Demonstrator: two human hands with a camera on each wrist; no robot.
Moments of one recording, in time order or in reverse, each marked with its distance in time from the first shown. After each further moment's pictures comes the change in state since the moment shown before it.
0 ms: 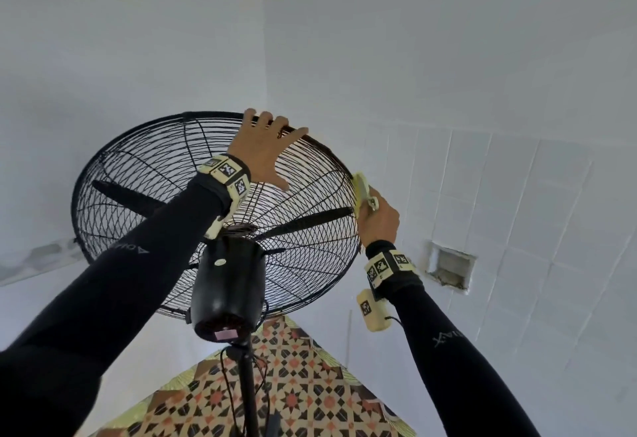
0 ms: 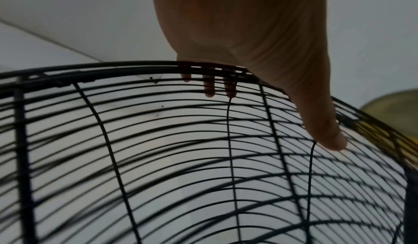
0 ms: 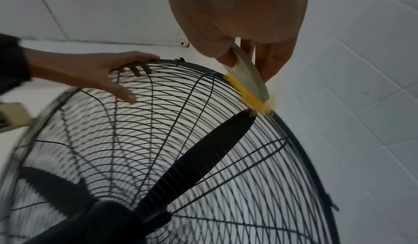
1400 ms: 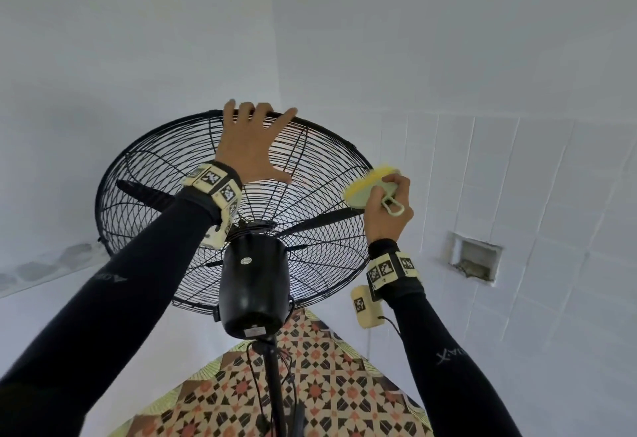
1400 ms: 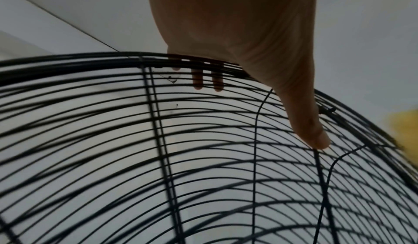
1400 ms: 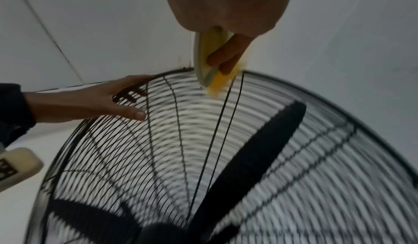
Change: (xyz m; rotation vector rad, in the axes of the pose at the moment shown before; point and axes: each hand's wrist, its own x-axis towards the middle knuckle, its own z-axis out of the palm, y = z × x) left_hand -0.038 -0.028 0.011 -0.091 0.118 -0.162; right_hand -0.023 -0.039 0.021 0.425 0.326 0.061
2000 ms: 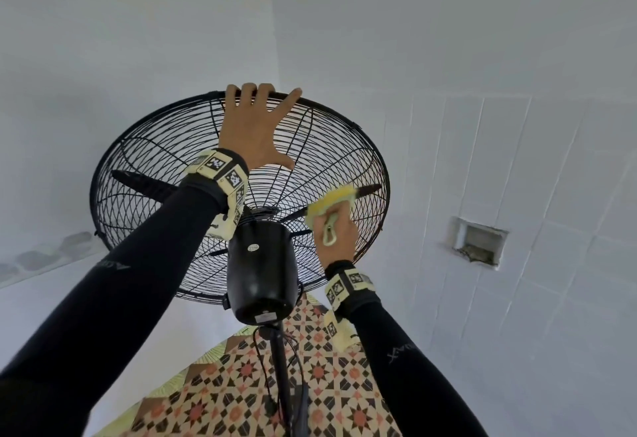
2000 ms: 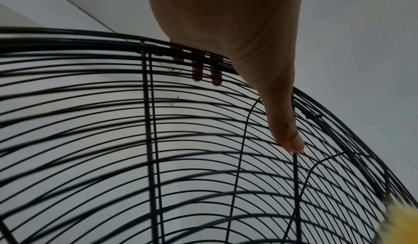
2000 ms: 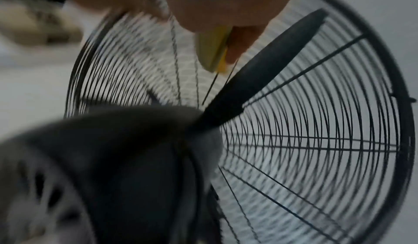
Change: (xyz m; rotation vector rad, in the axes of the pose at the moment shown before) left_hand -0.003 -0.003 0.008 -0.006 0.042 -0.038; right_hand -0.102 0.040 0.045 -0.159 -0.393 -0.033
